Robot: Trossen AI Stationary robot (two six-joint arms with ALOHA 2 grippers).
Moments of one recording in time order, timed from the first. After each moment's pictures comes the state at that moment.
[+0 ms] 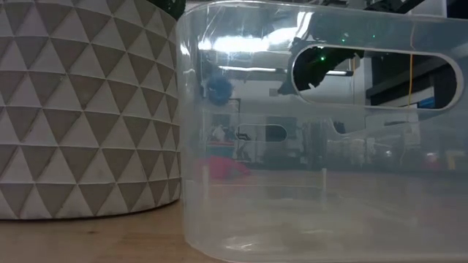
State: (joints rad) left arm 0.85 1.63 1.11 0.06 1.16 -0.56; right arm -0.69 1.41 0.98 -0.07 -0.12 -0.24
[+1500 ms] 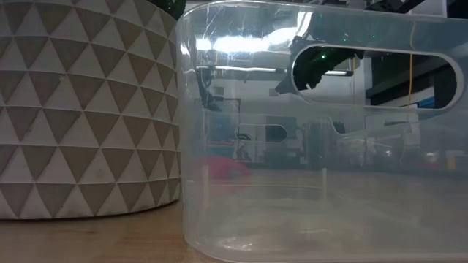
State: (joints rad) left arm 0.88 1.86 1.11 0.07 1.11 -0.64; right arm -0.69 1.41 0.98 -0.07 -0.24 -0.21
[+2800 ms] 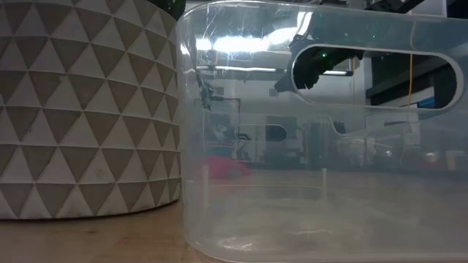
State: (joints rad) left arm 0.88 1.86 1.11 0.00 0.68 -0.54; right arm -0.69 1.41 0.98 -0.07 -0.32 -0.21
